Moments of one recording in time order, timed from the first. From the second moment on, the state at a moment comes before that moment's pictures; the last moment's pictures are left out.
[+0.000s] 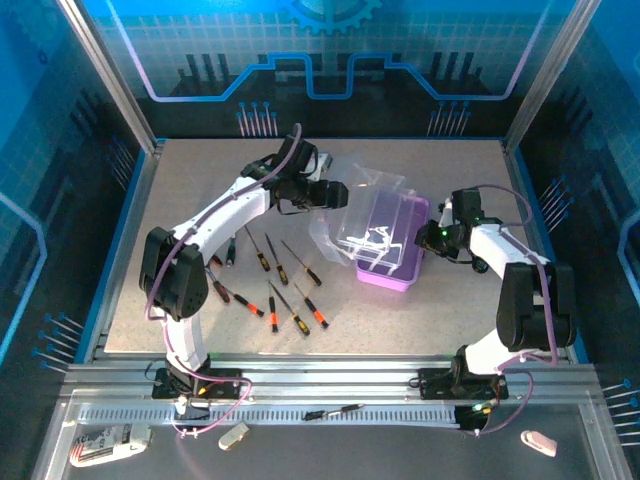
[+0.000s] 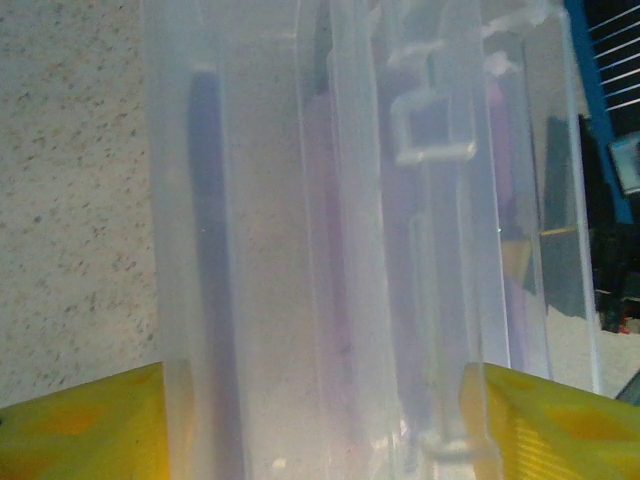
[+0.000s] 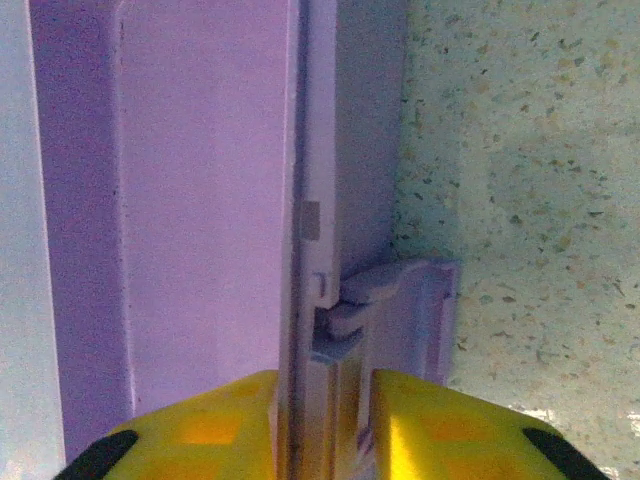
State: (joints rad) left arm -0.47 1.86 1.64 -0.64 0.37 -0.45; right arm -0.02 1.54 0.90 -0.47 -0.34 0.40
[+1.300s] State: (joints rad) left arm -0.20 2.10 1.47 -0.24 0.57 -0.64; right arm -0.02 1.79 1.23 -0.55 -0.29 0.39
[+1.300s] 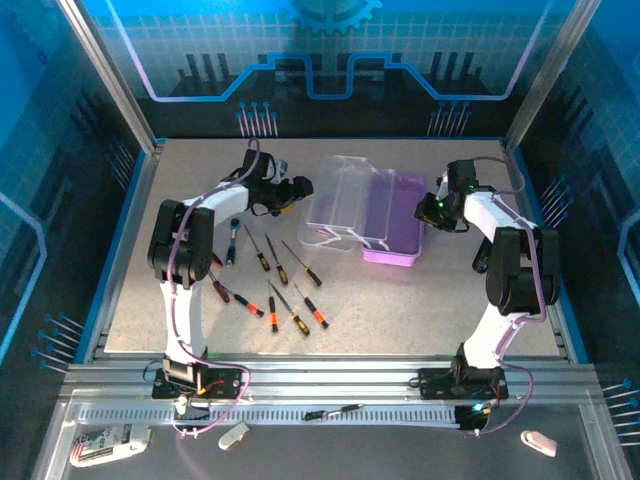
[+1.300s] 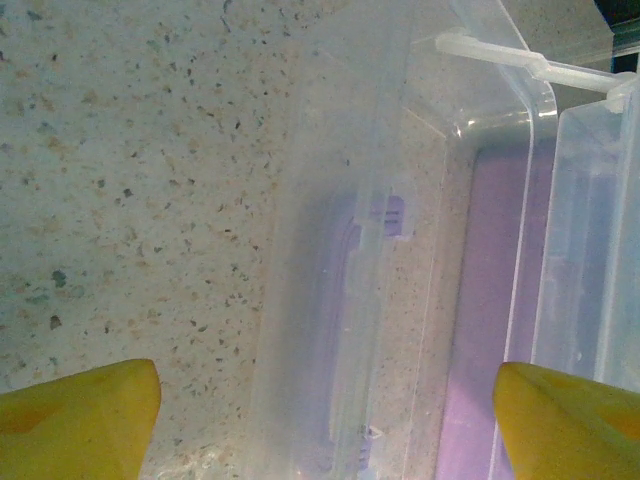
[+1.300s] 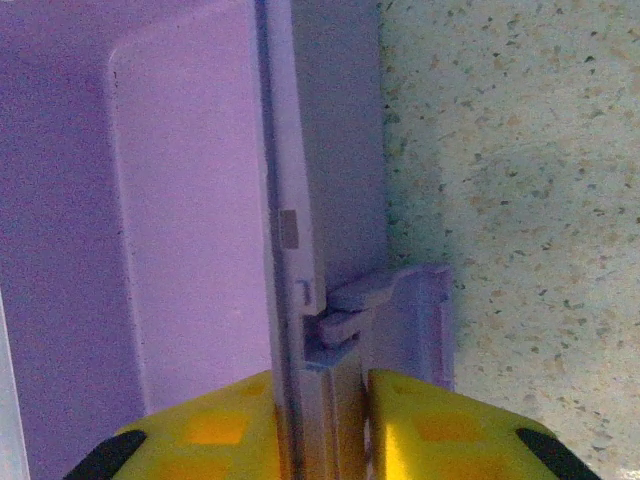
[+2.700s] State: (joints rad) left arm -0.14 0.93 0.85 -0.60 -0.11 -0.83; right arm 0.06 1.17 0.81 -0.37 -0.41 0.48
